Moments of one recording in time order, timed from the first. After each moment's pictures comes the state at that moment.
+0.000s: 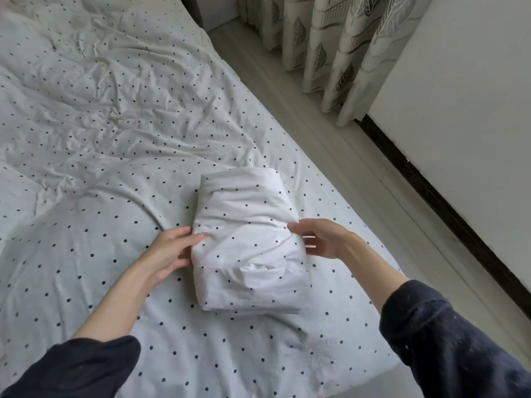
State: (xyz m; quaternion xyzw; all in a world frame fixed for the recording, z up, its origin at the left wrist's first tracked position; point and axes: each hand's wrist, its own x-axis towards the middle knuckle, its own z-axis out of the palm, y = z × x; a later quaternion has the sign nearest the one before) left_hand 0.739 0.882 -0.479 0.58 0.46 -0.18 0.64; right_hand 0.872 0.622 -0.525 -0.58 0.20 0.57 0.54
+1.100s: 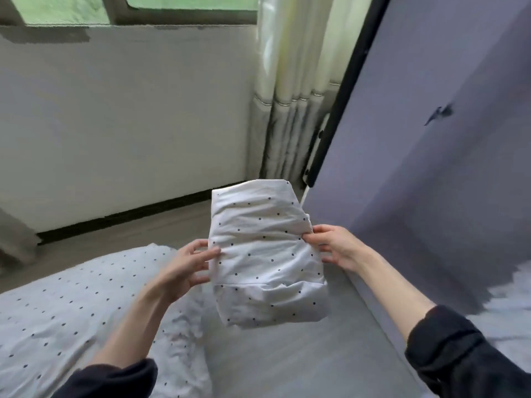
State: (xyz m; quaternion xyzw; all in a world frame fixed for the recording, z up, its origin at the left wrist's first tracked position) left_hand 0.506 0.502 -0.310 0.62 -0.15 -0.56 0.53; right_hand 0.269 0.326 -0.278 -0.52 0.52 -0.08 0.68
